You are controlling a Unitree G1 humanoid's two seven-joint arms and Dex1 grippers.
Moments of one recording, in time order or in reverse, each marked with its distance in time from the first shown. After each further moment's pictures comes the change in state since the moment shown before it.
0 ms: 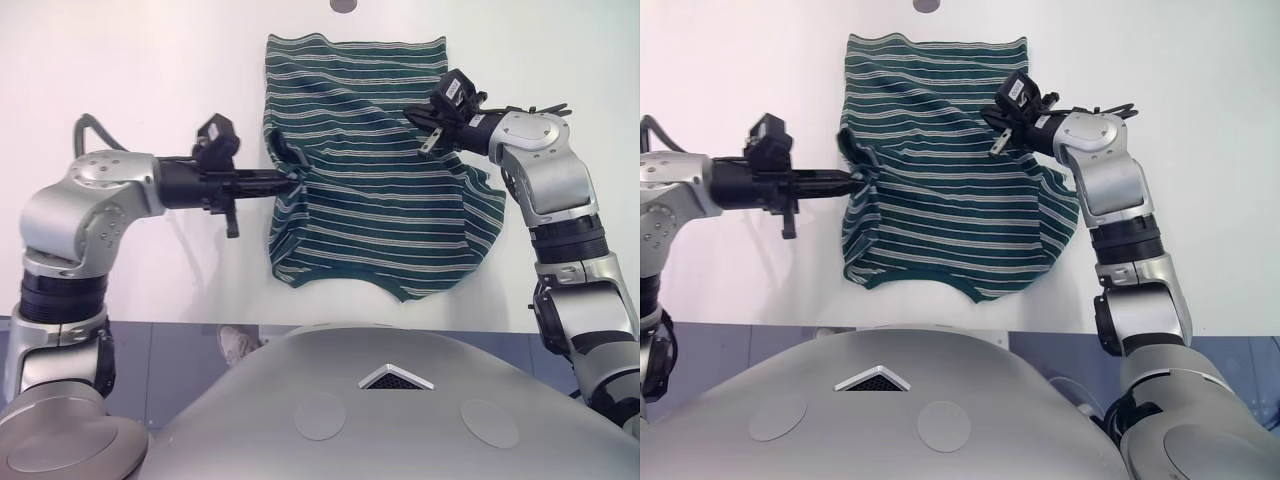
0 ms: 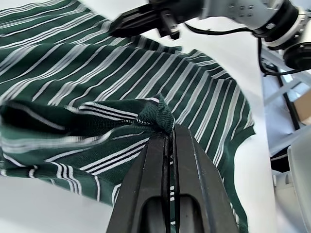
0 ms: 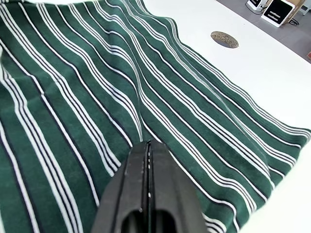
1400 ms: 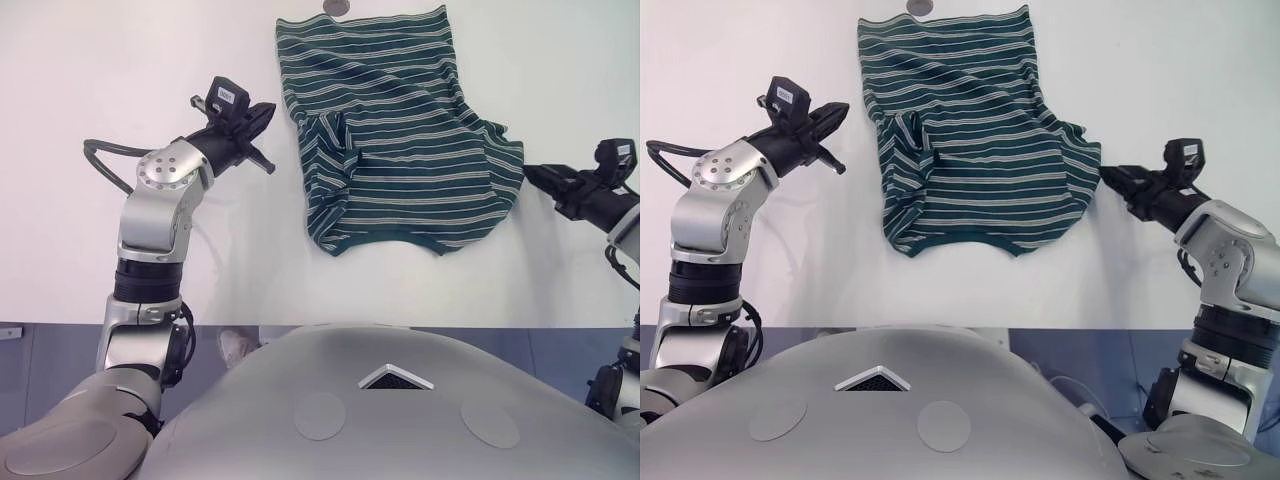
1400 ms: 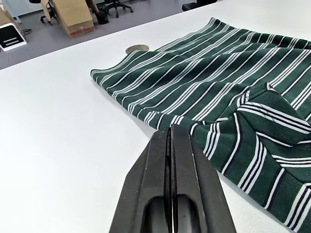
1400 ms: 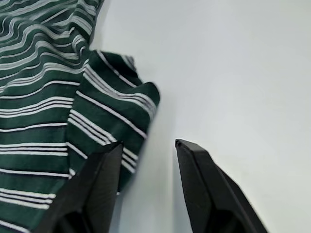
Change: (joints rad) left arm -0.017 -0.311 0.062 0.239 0.391 -0.326 0.511; right arm 0.441 -0.184 -0.579 -0.213 0.483 0.539 -0.150
